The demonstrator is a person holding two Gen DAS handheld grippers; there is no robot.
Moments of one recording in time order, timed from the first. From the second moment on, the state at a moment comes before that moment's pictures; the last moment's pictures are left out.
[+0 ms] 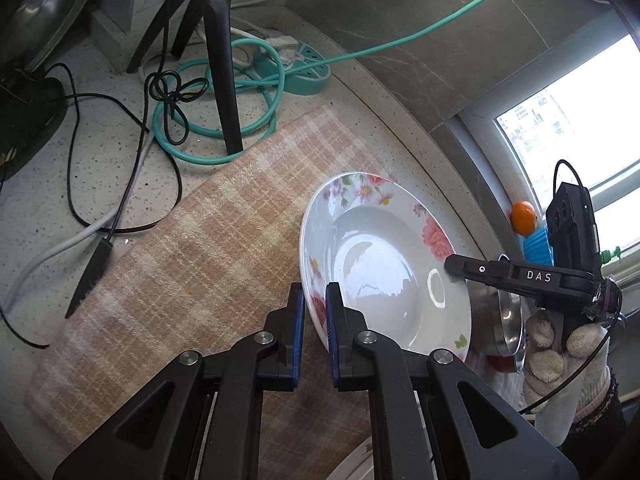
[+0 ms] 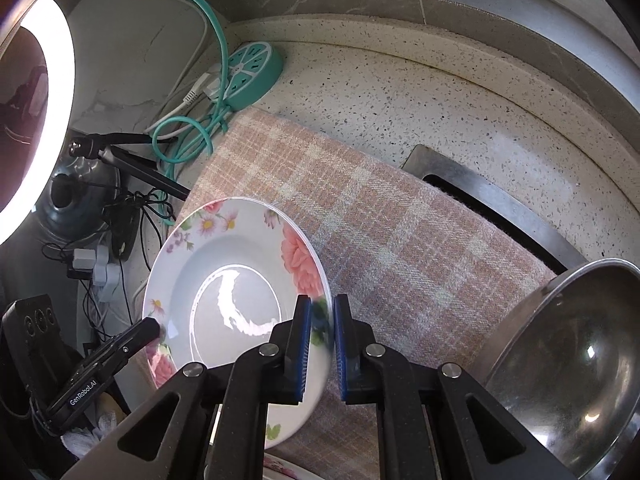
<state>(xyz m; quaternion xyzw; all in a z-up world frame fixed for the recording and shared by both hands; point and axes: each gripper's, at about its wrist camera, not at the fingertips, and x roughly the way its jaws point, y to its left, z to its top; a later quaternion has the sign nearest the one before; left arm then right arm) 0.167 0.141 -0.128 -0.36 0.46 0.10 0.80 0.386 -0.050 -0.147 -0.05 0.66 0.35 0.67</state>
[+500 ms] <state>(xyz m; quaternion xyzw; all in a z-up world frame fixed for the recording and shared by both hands) 0.155 0.141 -0.103 -0.33 0.46 0.05 0.82 0.347 -0.073 -0.118 0.00 0.64 0.33 0.69</state>
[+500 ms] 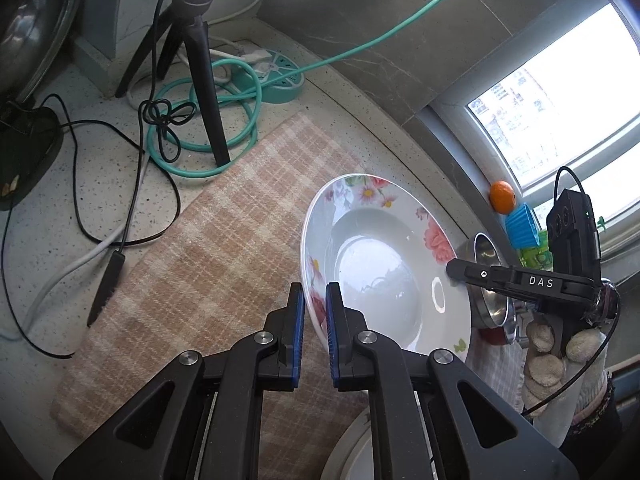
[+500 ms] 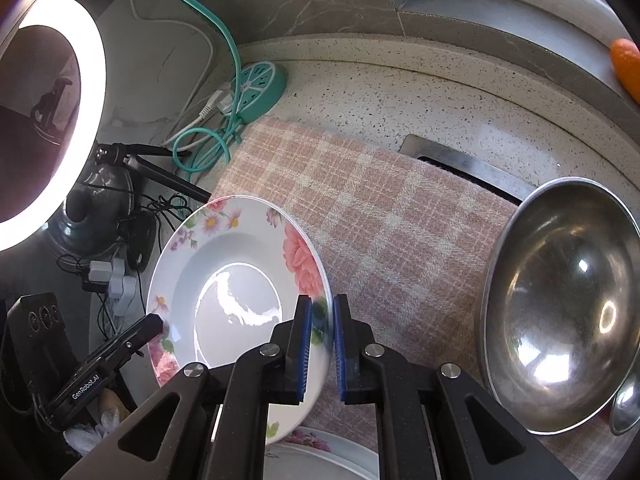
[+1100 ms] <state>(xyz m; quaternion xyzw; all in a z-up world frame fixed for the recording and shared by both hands) 0.143 0.121 -0.088 -0.29 0.48 -0.02 0.83 0.287 -0.128 -0.095 0.06 0.62 0.27 0.73</state>
